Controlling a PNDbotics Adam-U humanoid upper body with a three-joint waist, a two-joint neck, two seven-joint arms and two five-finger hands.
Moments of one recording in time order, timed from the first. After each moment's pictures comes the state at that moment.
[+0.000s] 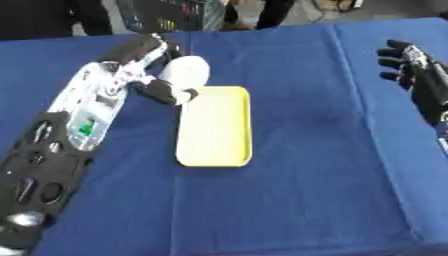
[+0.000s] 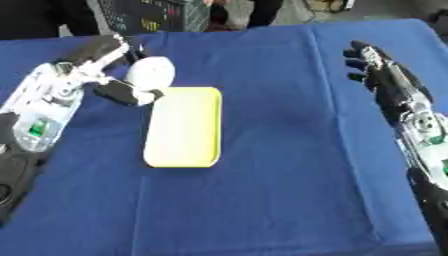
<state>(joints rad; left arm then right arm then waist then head) -0.74 0.36 -0.28 -1.35 -0.80 0.11 -0.37 -0.38 -0.51 0.03 -1.58 -0.19 0.22 0.14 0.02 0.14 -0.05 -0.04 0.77</state>
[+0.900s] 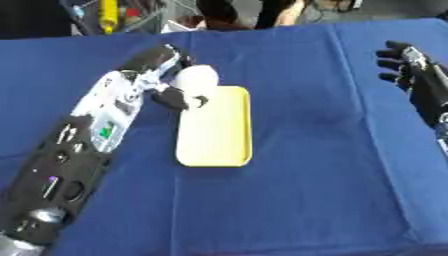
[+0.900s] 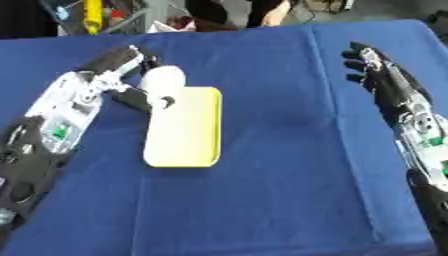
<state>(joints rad) -0.74 0.32 -0.30 -1.27 -0.84 0.10 -0.34 -0.38 -0.51 0.03 -1.58 -0.19 0.22 0.15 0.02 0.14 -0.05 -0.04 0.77</state>
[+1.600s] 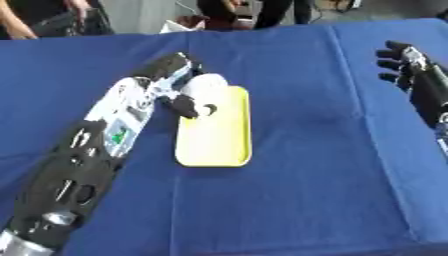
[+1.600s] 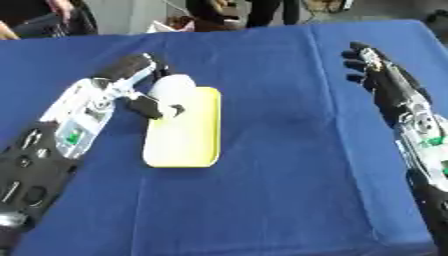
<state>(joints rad) -0.74 0.27 -0.33 -1.25 -0.86 0.07 -0.34 -0.38 -0.51 0.03 -1.58 -0.19 0.22 0.15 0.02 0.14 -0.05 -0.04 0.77</state>
